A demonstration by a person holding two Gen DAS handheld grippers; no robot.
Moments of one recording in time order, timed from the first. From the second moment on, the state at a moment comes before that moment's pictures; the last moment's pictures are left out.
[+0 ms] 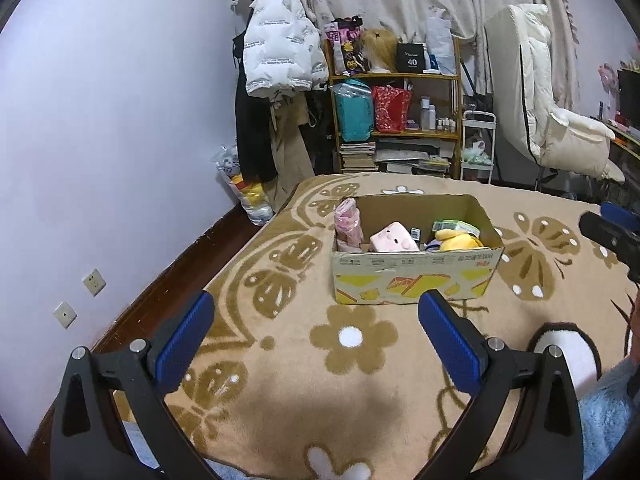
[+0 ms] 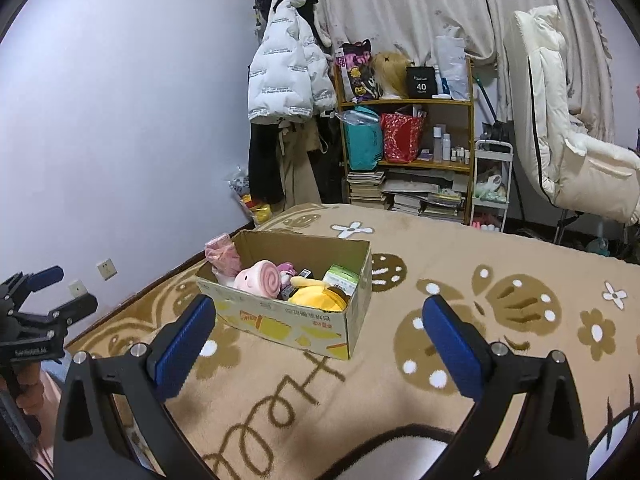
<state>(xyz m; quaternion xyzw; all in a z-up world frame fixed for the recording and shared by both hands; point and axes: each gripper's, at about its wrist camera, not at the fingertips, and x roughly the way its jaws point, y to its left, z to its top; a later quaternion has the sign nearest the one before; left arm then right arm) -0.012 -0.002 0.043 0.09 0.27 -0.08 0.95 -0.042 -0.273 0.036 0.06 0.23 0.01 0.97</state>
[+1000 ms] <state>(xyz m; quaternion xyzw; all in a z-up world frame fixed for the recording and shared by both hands) 0.002 0.004 0.031 0.08 0.28 -0.07 0.95 -0.040 -0.271 0.015 0.06 0.27 0.00 0.96</state>
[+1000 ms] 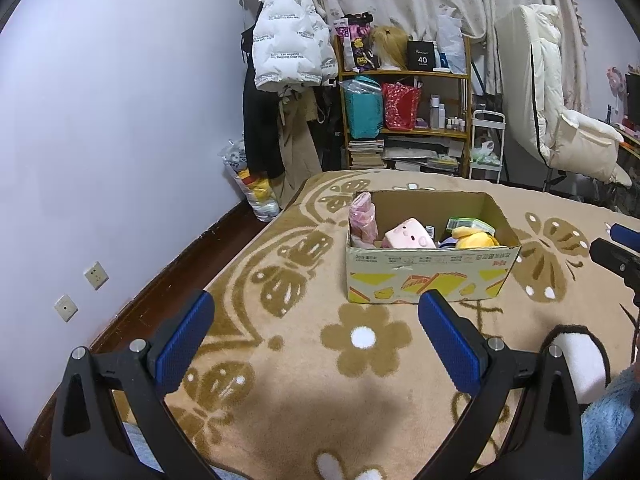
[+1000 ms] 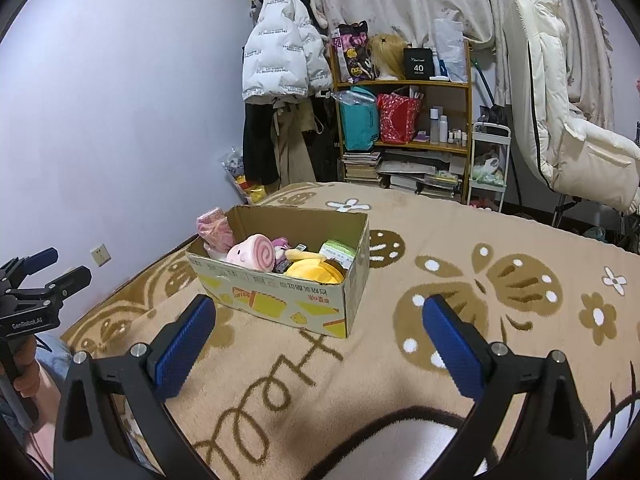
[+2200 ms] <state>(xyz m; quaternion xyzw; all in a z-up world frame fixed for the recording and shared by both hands) 0.001 0.001 0.028 0.09 0.29 -0.07 0.95 -0.044 -0.278 0.015 0.06 0.27 -0.02 0.96</state>
